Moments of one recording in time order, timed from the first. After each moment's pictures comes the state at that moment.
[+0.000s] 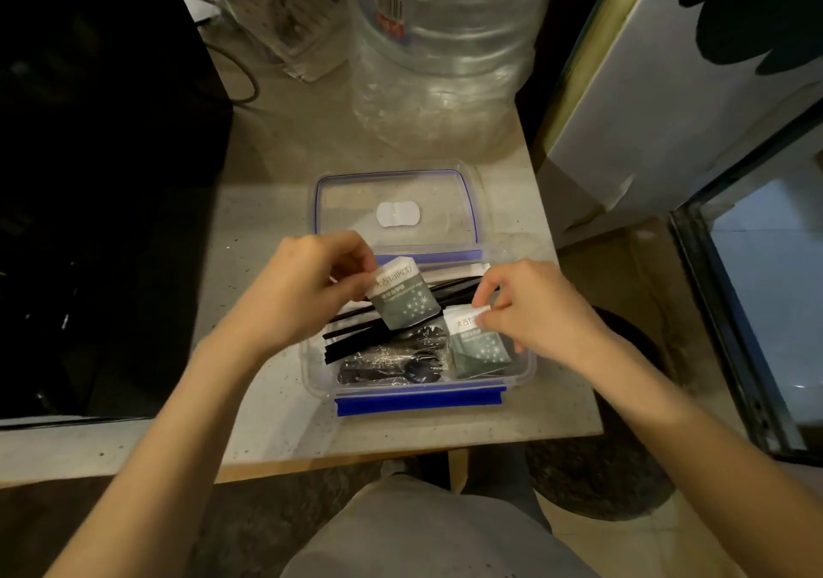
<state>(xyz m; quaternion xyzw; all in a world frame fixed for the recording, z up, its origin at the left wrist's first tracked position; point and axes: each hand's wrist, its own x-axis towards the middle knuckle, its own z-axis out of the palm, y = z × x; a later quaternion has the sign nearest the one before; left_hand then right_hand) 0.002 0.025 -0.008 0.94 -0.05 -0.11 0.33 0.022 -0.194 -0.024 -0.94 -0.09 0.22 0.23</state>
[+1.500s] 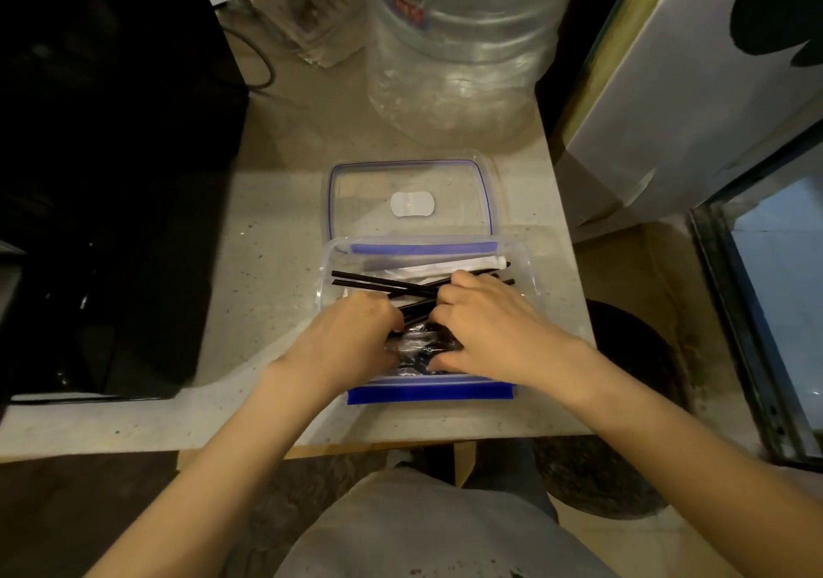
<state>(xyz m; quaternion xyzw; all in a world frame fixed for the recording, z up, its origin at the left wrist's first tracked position) -0.022 -0.003 -0.050 0.96 -0.09 -0.22 0.15 0.013 -0.161 -0.046 -0.90 -0.41 0.17 0.01</state>
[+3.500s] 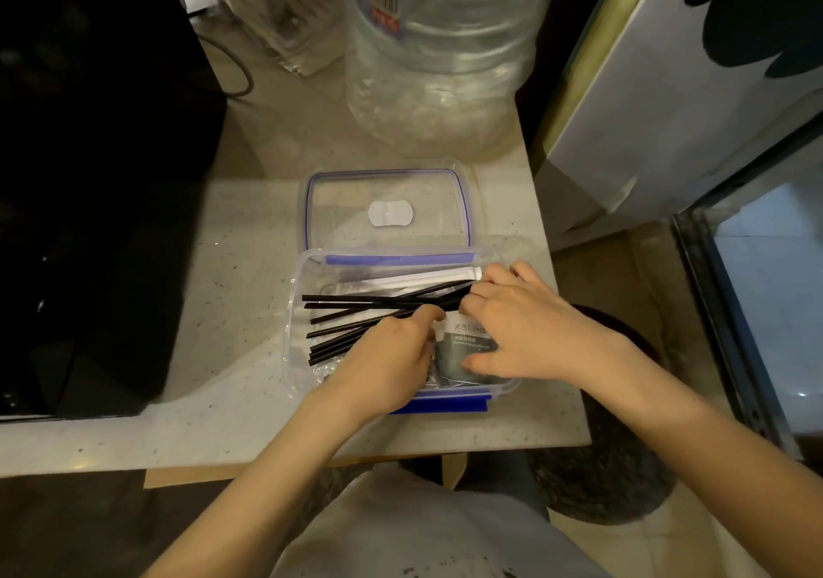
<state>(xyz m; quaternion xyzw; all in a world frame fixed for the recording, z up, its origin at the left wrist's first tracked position) -0.019 -0.052 -0.053 0.91 -0.06 -0.25 0.31 0.035 -0.209 -0.041 -0.90 -0.39 0.18 -0.02</state>
